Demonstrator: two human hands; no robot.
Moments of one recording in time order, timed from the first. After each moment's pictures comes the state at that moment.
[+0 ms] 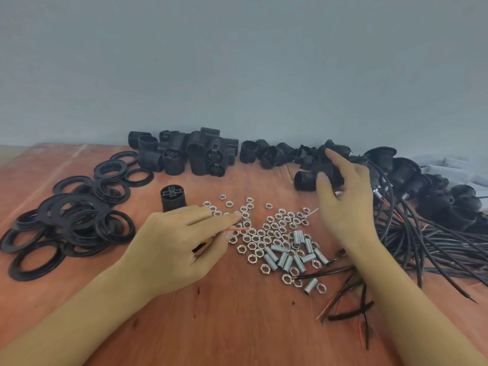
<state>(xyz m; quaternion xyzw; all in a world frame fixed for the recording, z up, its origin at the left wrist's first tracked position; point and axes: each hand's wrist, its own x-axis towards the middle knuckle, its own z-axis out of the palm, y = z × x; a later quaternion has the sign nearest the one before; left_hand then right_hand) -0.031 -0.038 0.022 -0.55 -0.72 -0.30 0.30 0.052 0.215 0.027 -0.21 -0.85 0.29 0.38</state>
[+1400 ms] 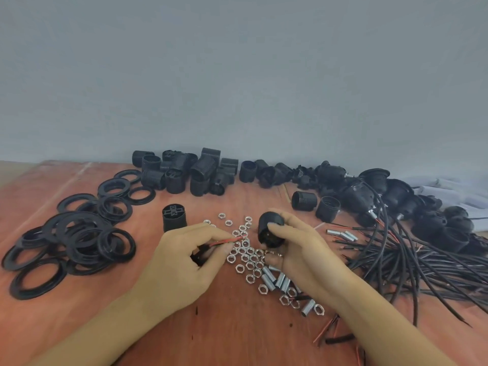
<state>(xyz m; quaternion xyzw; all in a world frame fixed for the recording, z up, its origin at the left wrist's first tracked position) -0.028 -0.028 0.013 -0.47 -0.73 -0.48 0.15 0.057 0.159 0.030 -0.14 -0.55 0.82 0.07</state>
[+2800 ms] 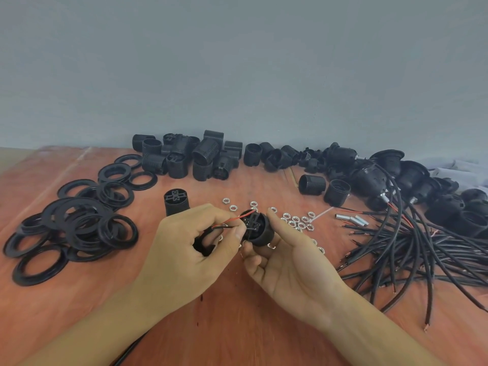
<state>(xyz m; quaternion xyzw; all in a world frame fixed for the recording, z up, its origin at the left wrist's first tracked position) -0.010 -0.027 0.028 -0.44 -0.71 -0.52 0.15 0.068 0.118 0.027 -0.18 -0.31 0.93 -0.03</state>
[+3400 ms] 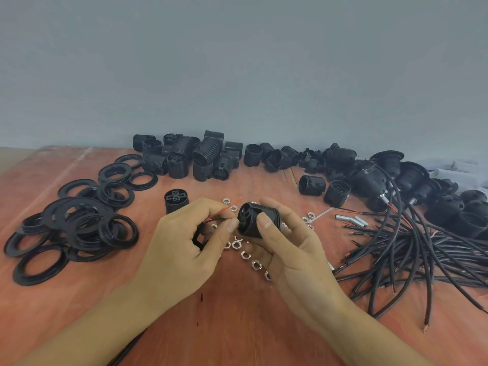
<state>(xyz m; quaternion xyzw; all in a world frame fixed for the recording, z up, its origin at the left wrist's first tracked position) -0.016 -0.028 0.025 -0.43 -0.73 -0.51 0.16 0.071 0.110 0.023 -0.09 -0.51 0.84 0.16</state>
